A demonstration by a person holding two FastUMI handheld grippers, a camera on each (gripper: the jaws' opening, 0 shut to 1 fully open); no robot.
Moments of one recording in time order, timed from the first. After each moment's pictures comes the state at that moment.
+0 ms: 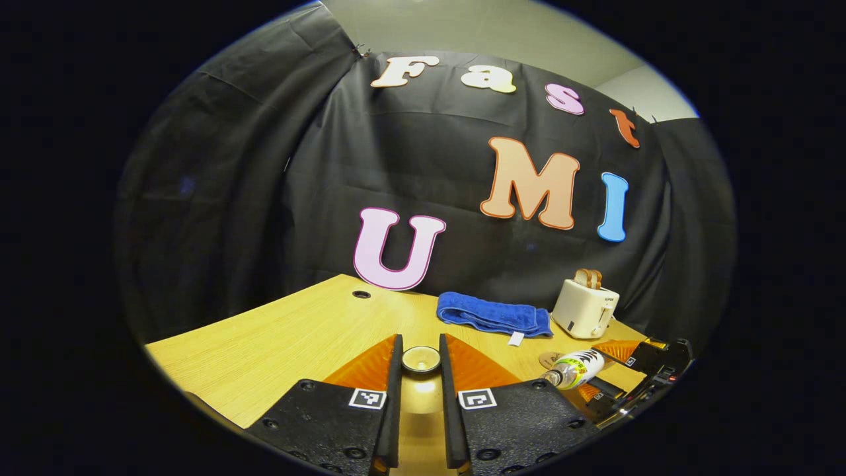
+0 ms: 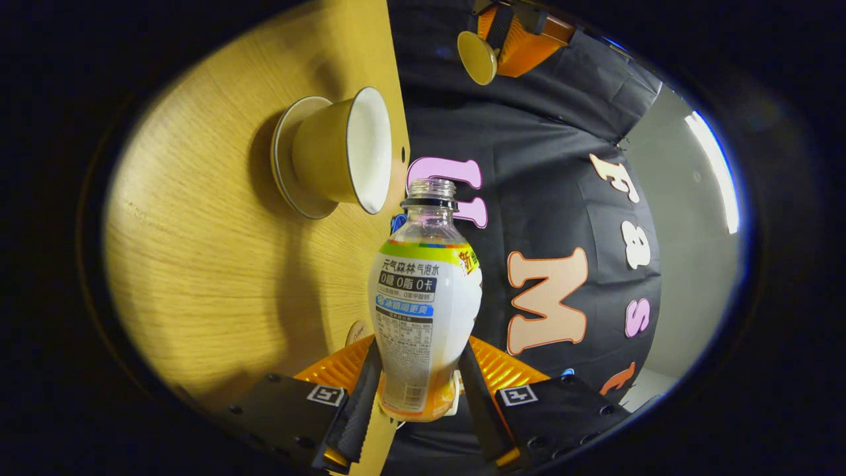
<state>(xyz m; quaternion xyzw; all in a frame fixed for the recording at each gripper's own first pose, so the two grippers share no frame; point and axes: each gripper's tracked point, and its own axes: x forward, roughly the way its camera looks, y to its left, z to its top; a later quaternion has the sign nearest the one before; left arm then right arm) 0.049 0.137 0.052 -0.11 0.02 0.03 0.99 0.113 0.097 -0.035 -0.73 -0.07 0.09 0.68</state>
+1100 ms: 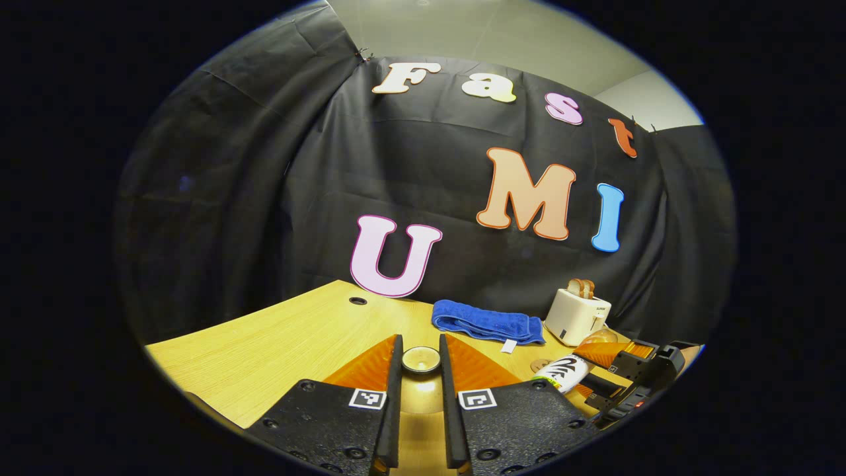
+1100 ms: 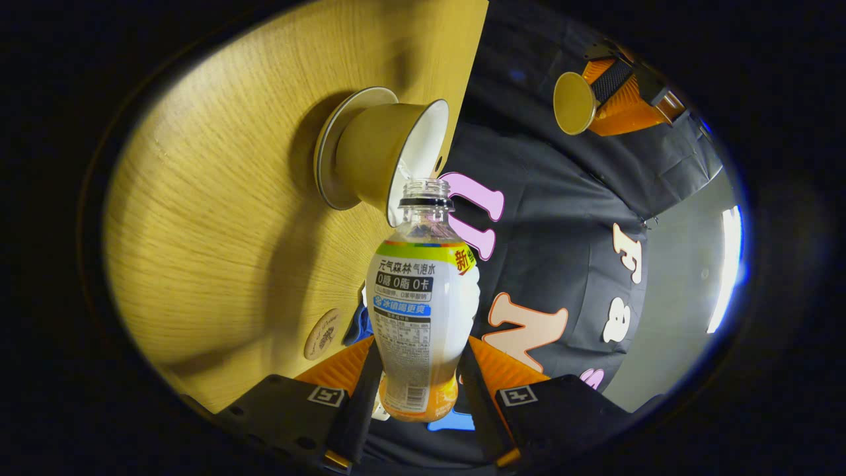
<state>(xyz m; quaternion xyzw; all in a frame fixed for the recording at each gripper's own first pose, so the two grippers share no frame) 0.040 0.137 0.070 -0.13 0.01 0.01 0.99 0.105 0.120 -0.018 -0.83 -0.10 0.11 0.53</state>
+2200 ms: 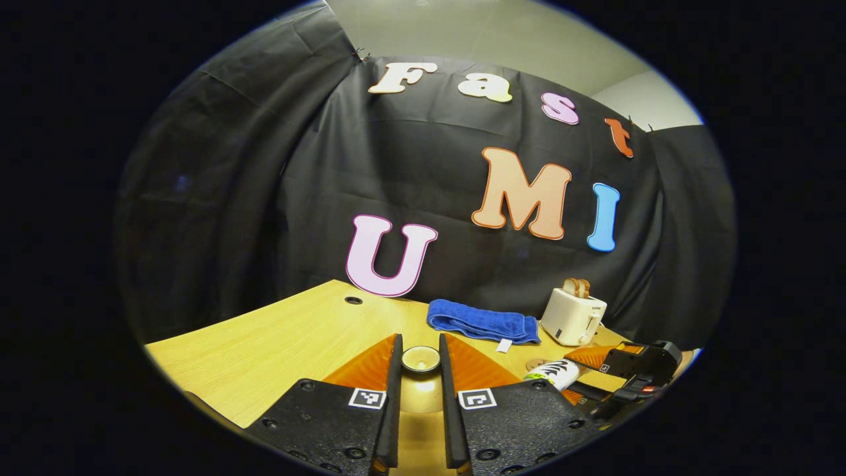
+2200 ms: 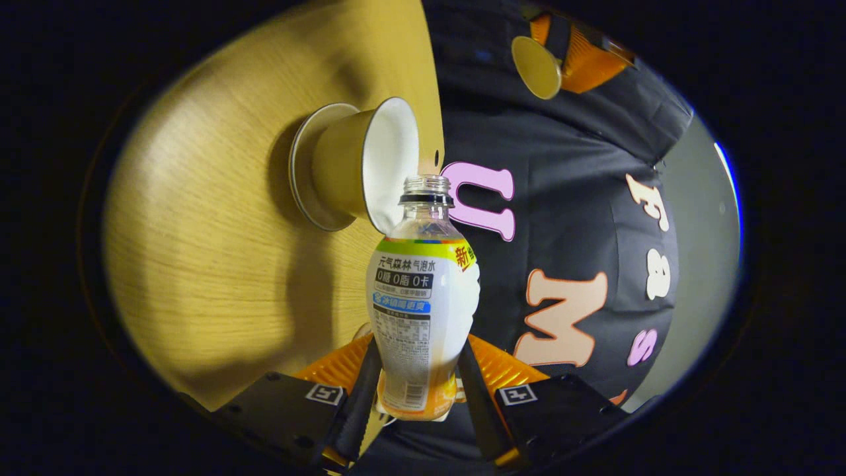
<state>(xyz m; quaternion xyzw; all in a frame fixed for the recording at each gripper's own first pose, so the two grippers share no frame) 0.039 0.128 0.071 -0.12 0.01 0.01 0.99 0.107 0.109 -0.039 -0.74 -0.02 0.14 0.66</state>
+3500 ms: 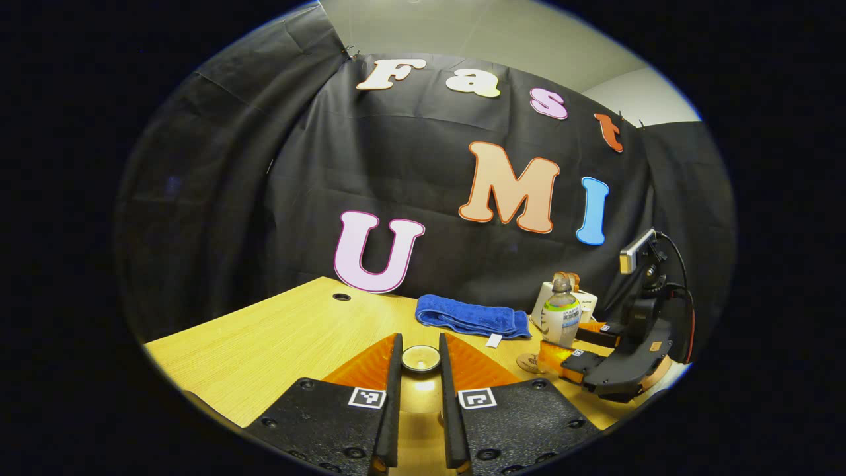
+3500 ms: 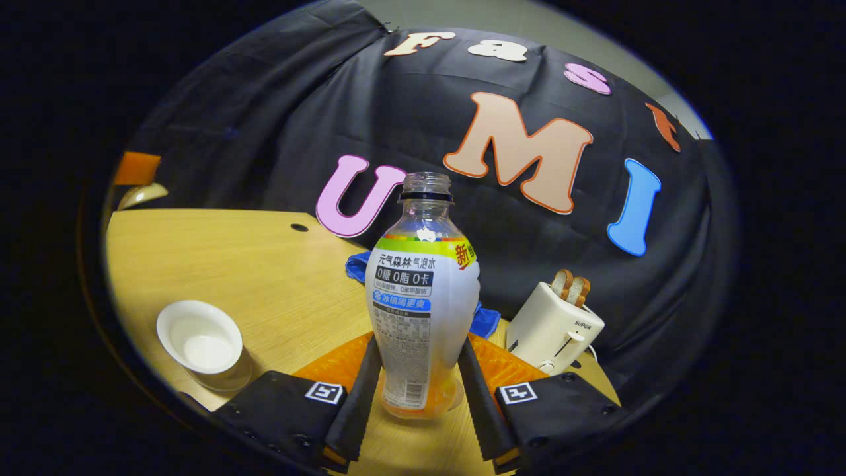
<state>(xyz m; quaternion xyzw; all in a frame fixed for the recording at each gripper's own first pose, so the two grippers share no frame) 0.040 0.111 0.069 -0.11 0.01 -0.02 0.99 0.187 0.068 0.010 -0.20 0.07 0.08 0.97</state>
